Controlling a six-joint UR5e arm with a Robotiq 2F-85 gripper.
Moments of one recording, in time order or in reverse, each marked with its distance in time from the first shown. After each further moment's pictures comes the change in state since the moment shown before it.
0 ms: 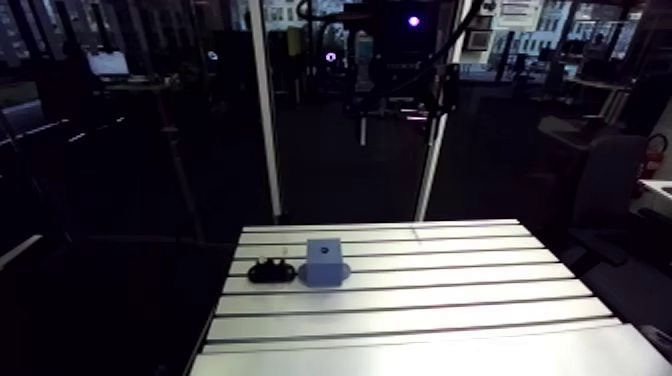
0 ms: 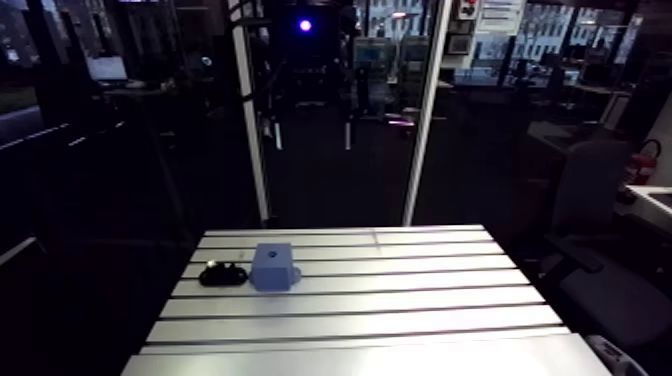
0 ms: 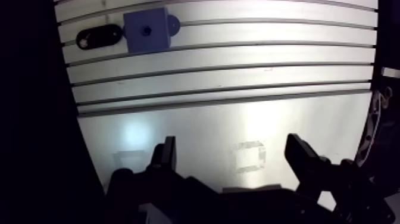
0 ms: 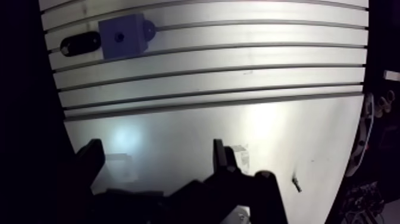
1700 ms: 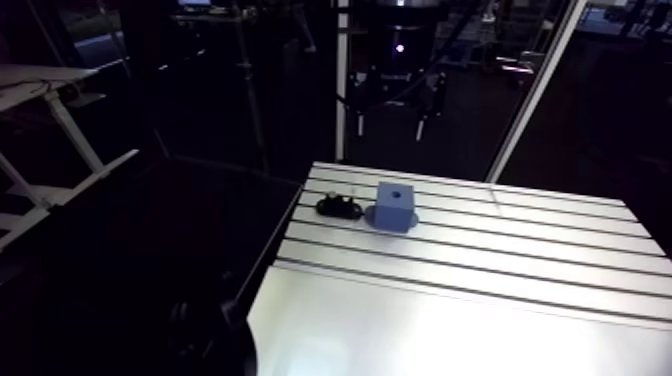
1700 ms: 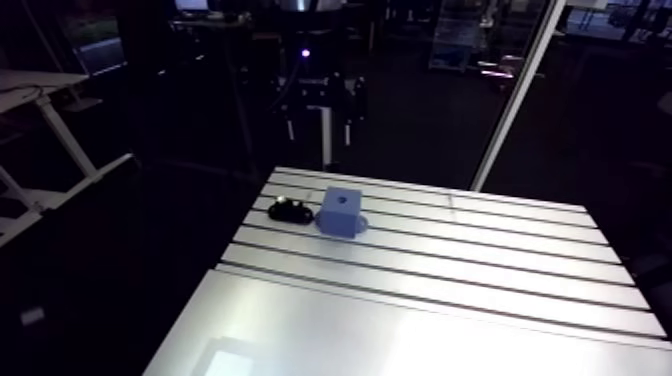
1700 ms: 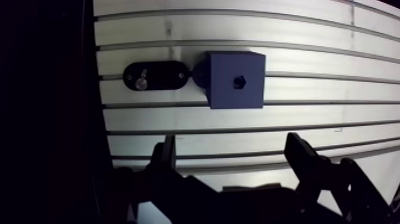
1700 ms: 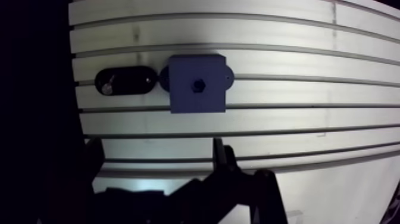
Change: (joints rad) arm 0.254 0.189 0.129 -0.434 -0.011 0.179
